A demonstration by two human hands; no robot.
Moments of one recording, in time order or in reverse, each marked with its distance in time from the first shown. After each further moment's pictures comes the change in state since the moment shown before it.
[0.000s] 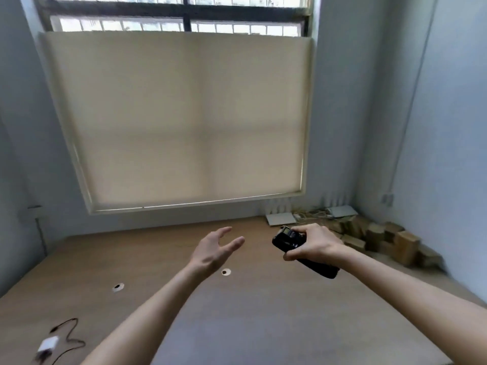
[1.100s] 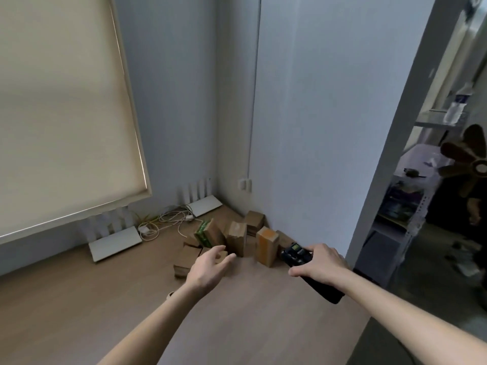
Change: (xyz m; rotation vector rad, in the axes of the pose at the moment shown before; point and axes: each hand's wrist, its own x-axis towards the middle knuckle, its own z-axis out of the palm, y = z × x) left_hand 0.379 0.234 0.539 -0.026 -0.546 0.224; right_hand 0.202 0.520 -0.151 0.042 0.202 0.770
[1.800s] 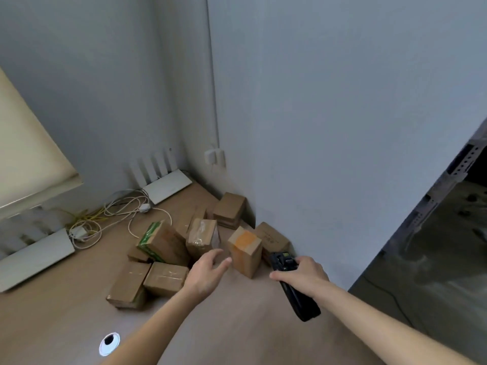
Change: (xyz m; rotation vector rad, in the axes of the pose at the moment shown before) left_hand 0.292 -0.005 0.165 0.086 -0.129 -0.177; right_hand 0.321 0.090 0.088 0.289 -0.295 0.292
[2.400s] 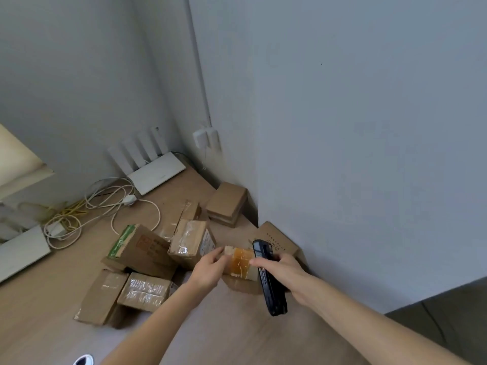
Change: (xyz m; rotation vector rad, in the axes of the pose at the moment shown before) left_hand 0.131 0.002 0.059 -0.349 -0.108 -0.345; right_hand 0.159 -0.023 0.040 0.384 -0.297 0.094
